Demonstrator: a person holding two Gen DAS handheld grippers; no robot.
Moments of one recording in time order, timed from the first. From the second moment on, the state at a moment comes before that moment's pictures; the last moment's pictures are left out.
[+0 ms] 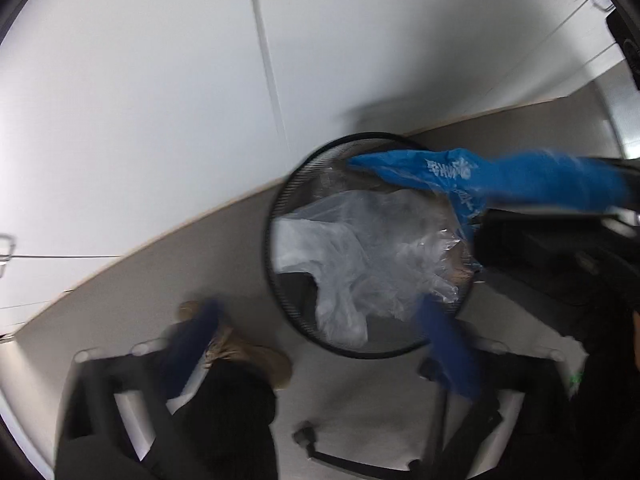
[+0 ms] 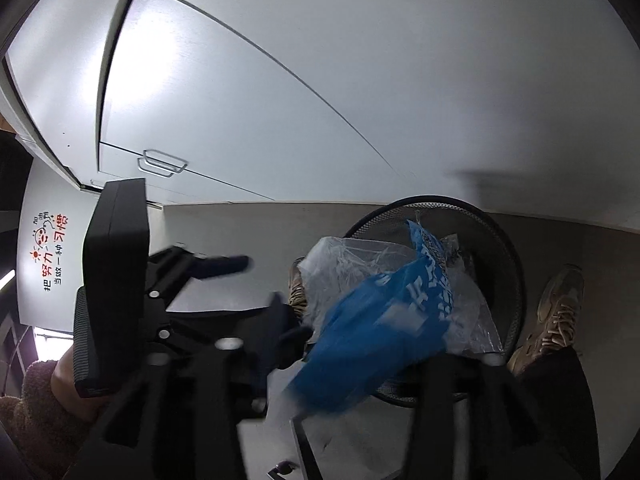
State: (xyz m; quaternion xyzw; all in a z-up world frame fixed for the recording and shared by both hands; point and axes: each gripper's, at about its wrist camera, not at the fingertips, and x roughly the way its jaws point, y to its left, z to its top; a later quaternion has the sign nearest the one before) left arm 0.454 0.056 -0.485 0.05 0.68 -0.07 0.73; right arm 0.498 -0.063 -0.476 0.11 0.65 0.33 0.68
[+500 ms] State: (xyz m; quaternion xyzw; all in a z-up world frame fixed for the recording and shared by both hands) left arm 0.433 0.050 -0.465 0.05 0.68 -0.11 0.73; right arm 0.508 -0.085 -0.481 0.16 0.66 0.28 0.68
